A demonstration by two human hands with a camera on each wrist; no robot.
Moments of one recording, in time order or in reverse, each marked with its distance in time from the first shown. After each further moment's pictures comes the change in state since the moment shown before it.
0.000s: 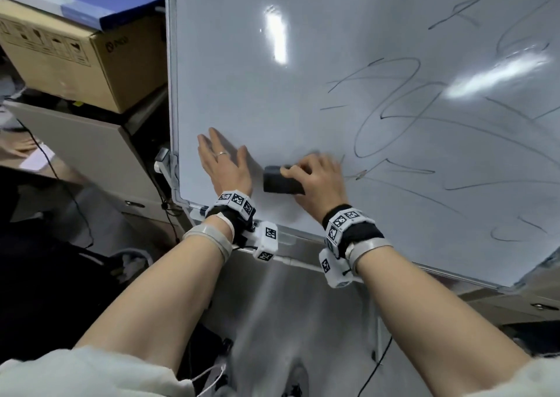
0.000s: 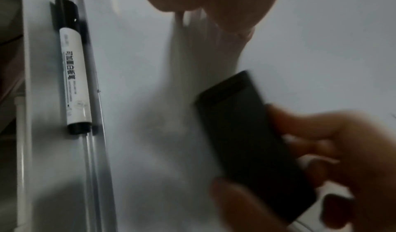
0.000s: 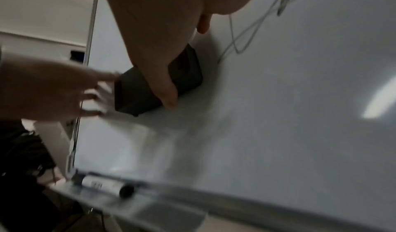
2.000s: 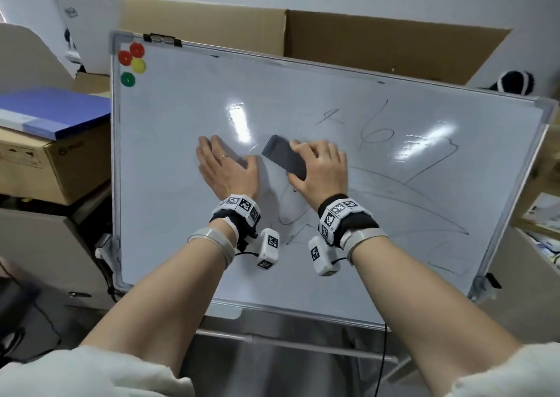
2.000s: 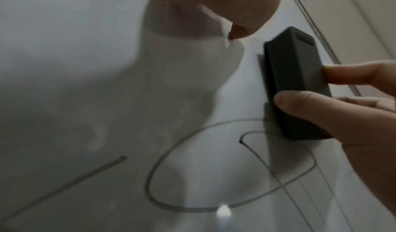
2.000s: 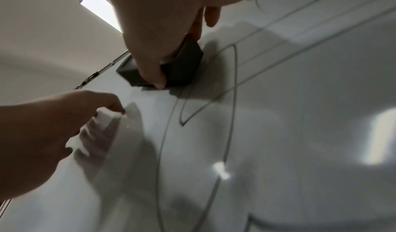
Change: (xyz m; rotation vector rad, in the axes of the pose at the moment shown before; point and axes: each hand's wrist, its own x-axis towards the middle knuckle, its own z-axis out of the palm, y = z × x) left_hand -0.002 0.212 0.063 0.070 0.156 0.189; right_hand 0.078 0.114 -0.155 -0.179 0.310 0.257
